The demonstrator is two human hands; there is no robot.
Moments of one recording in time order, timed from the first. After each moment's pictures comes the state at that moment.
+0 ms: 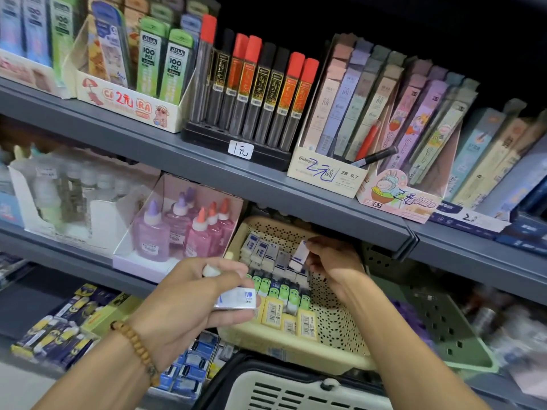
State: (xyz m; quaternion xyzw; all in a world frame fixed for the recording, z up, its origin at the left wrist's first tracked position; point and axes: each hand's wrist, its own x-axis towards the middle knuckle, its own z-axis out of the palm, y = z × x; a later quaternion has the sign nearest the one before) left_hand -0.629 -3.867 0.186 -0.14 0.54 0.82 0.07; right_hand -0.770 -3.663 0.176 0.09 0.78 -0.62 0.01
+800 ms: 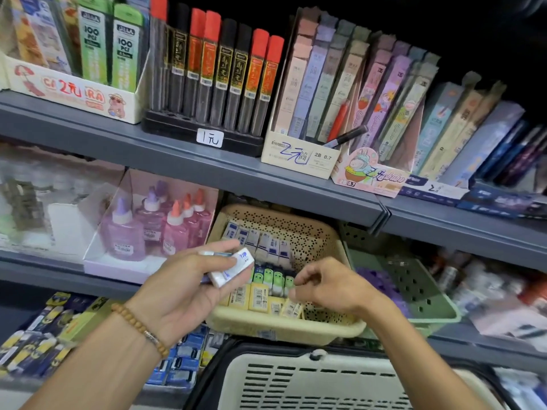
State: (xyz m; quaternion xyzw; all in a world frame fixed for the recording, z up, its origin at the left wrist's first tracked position) left_hand -0.654 -3.860 0.186 -0.14 0.36 0.91 0.14; right_hand -0.697 -3.634 0.190 -0.04 0.95 -0.27 0.17
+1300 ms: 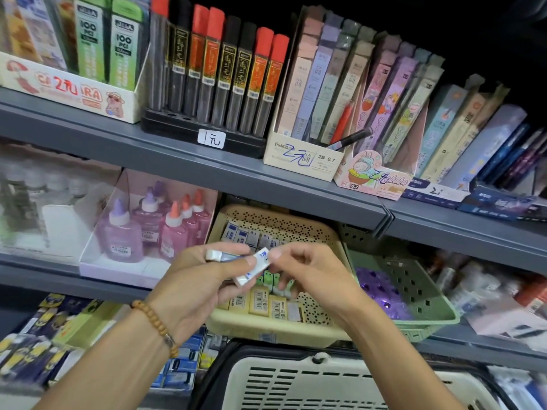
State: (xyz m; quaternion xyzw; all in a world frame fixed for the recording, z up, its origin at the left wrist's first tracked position) left_hand -0.659 -3.854 0.182 -0.10 0.49 0.86 0.11; right_hand -0.686 -3.671 0.196 -0.09 0.82 -0.56 0.10
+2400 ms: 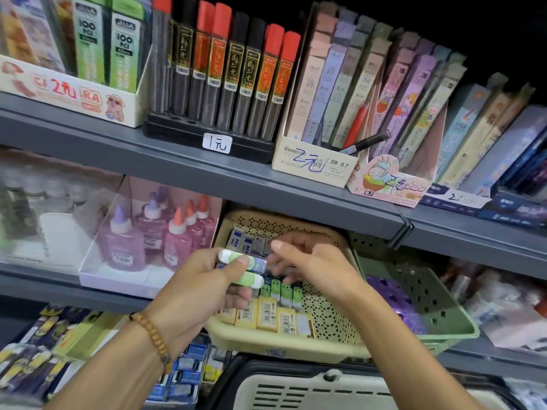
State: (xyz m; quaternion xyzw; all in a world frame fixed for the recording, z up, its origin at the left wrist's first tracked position) left_hand -0.666 -3.859 0.181 -0.07 0.60 0.79 0.09; right_hand -0.718 -3.679 0.197 -0.09 0.82 -0.56 0.11
